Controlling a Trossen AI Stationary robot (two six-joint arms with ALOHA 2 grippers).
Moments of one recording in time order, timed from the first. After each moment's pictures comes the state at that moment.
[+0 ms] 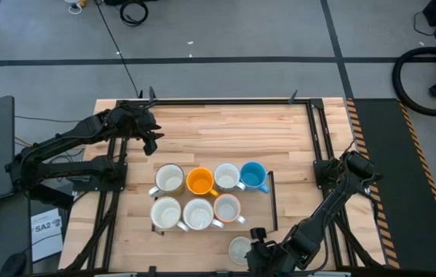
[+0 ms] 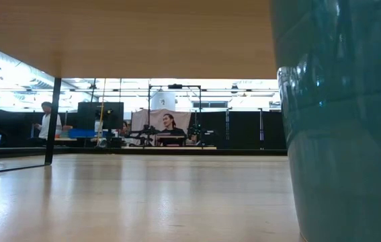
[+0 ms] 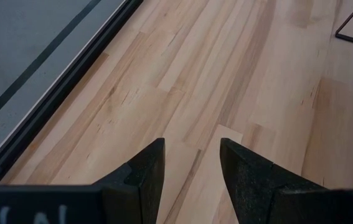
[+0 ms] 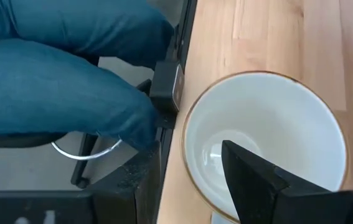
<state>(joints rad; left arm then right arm) 0.52 0.84 0.79 -0.69 0.02 0.06 0.84 1.93 1.53 -0.55 0.32 0.61</state>
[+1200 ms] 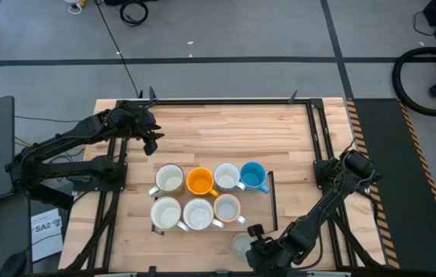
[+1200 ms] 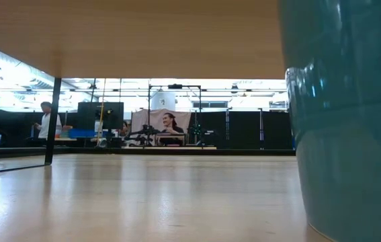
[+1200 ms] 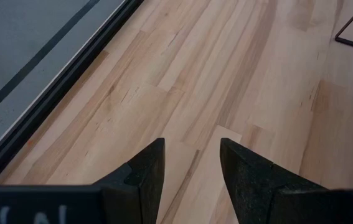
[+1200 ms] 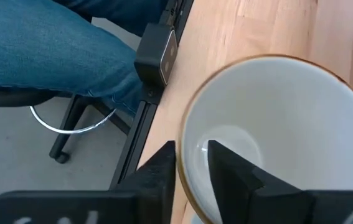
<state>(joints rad) 0.52 0.84 0.79 -0.69 0.02 0.04 0.81 1.93 1.43 -0.50 0.26 0.47</state>
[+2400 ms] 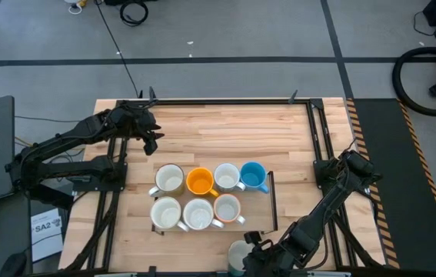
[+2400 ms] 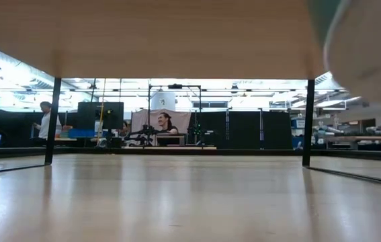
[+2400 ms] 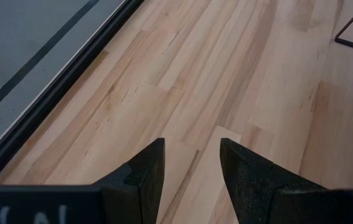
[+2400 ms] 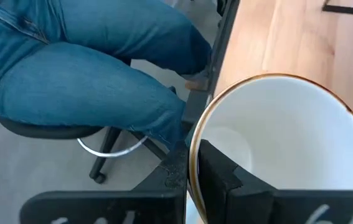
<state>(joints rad) 0.52 0.84 0.79 -0.69 0.02 0.04 0.81 1.93 1.63 -0.54 0.21 0.48</state>
